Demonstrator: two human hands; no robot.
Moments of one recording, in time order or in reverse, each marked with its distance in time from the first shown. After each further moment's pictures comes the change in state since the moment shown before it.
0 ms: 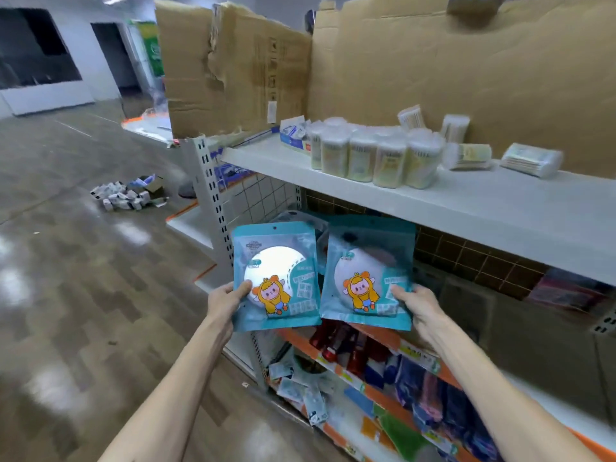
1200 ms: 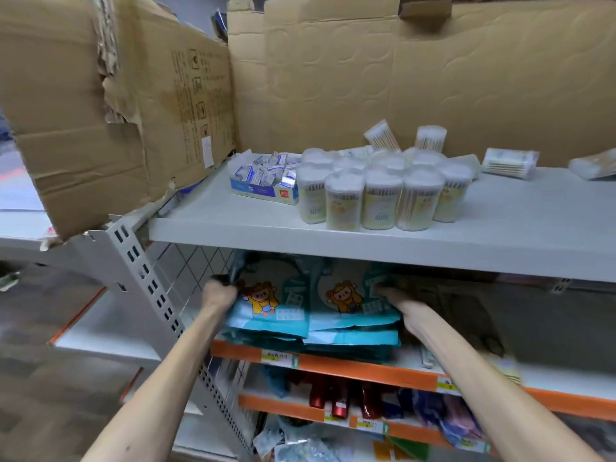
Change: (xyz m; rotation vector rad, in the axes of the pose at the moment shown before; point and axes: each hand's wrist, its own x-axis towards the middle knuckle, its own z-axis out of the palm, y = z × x) left_hand 0.255 0.101 0.091 0.537 -0.266 0.124; right_hand 0.077 -0.052 0.106 0.027 0.346 0.156
